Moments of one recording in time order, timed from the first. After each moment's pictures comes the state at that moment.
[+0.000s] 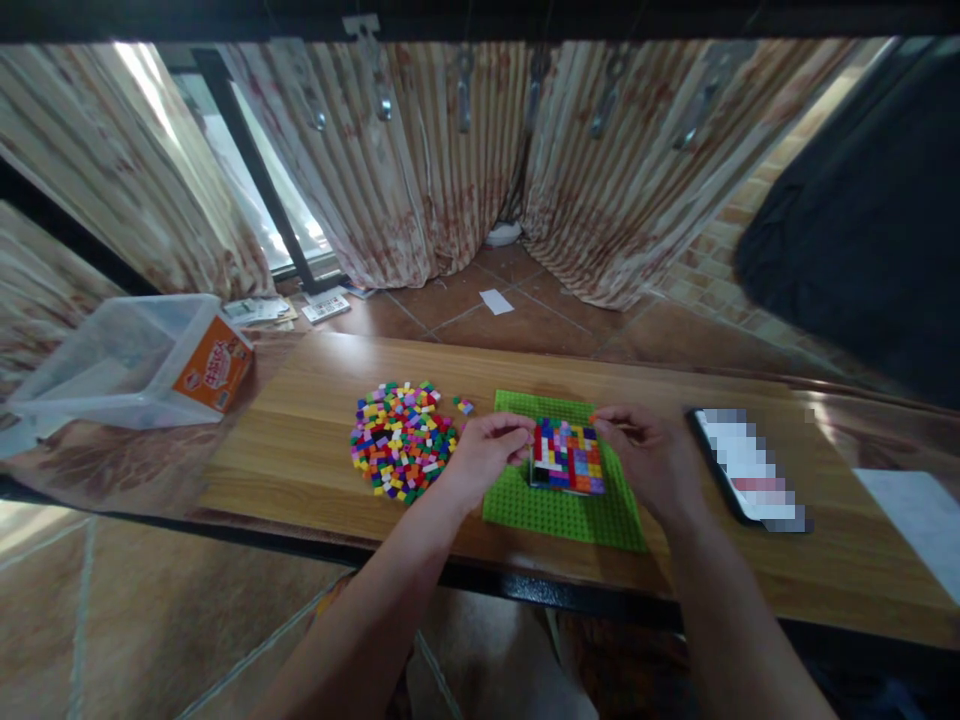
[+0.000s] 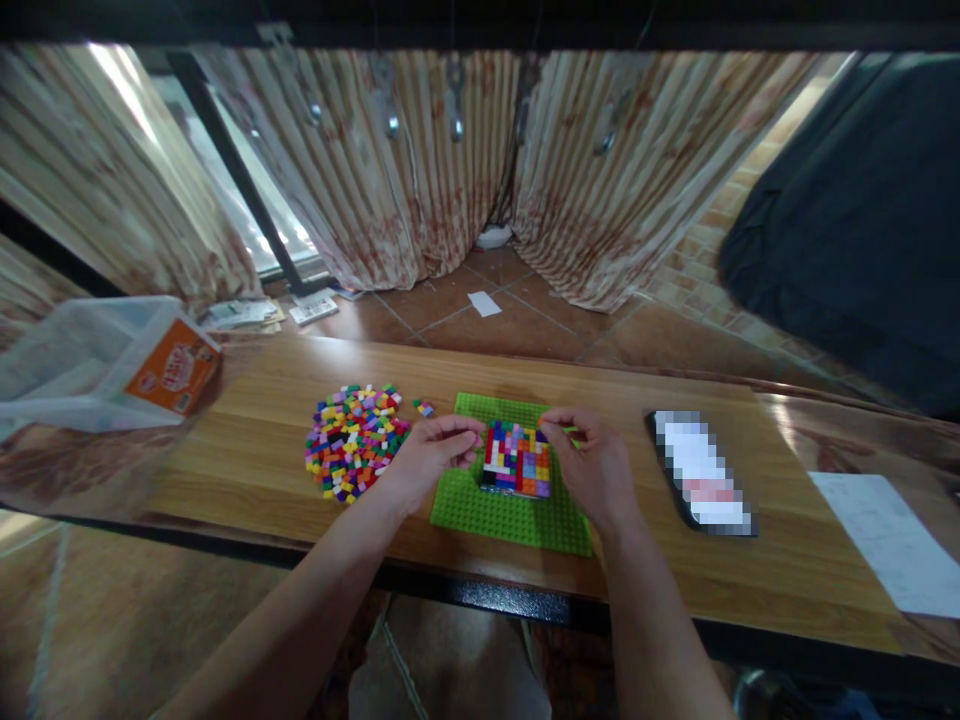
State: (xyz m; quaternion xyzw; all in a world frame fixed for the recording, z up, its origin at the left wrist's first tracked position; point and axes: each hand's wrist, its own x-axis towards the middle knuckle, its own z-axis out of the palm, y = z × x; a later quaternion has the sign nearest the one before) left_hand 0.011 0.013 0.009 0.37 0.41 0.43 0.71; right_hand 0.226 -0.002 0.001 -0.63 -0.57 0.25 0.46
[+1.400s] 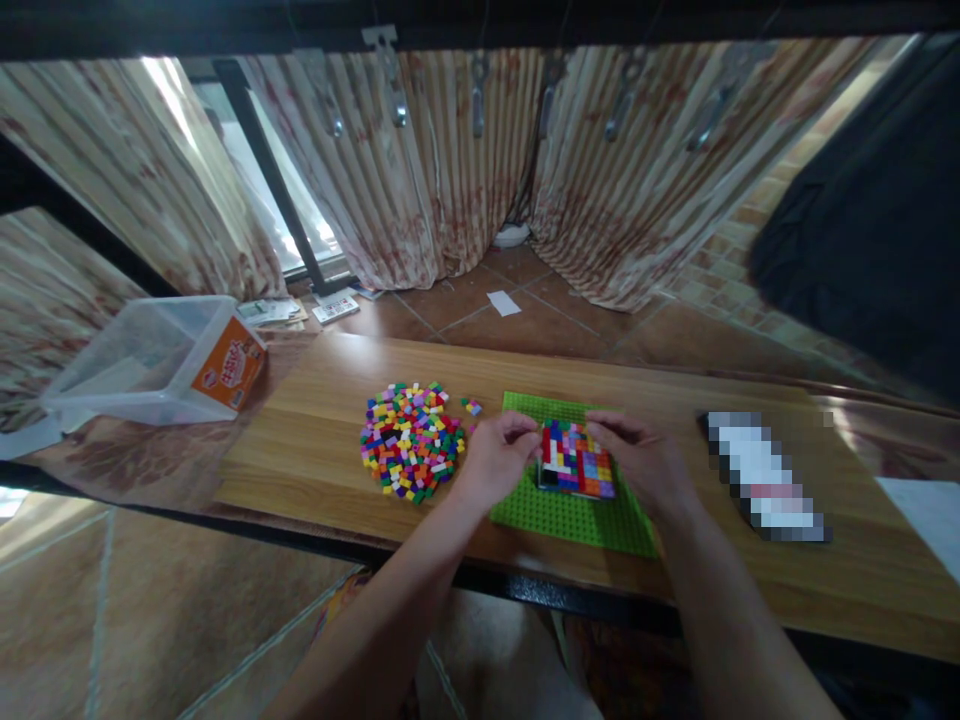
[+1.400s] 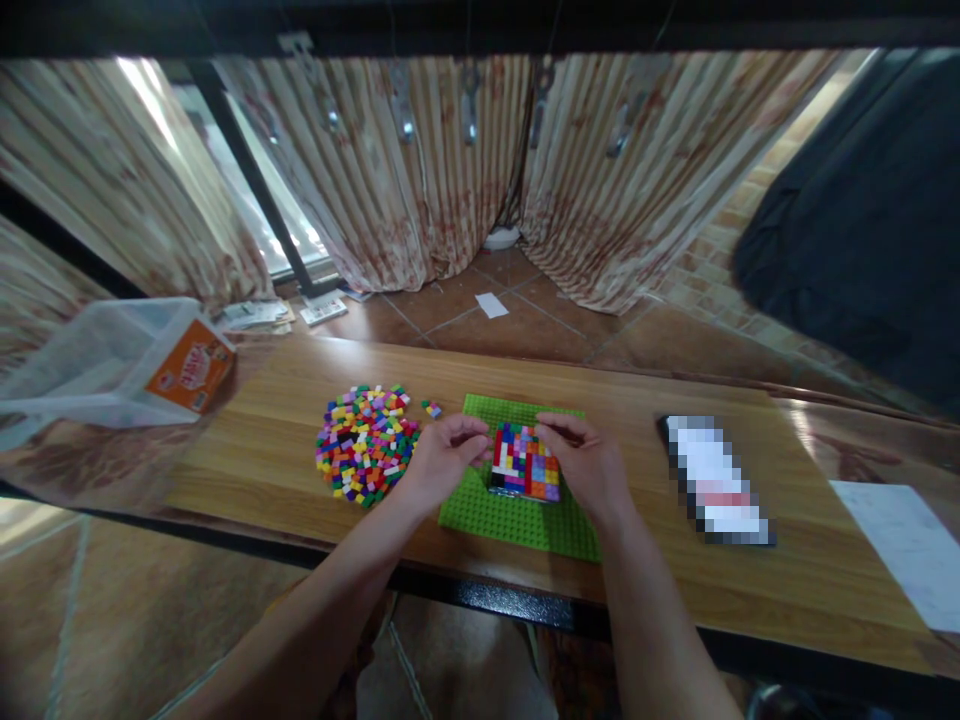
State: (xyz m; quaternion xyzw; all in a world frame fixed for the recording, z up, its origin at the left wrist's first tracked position) left_hand 0.020 0.016 -0.005 0.43 0.48 0.44 0.62; right_hand 0.213 0.008 -0.010 -0.62 -0.47 0.38 0.50
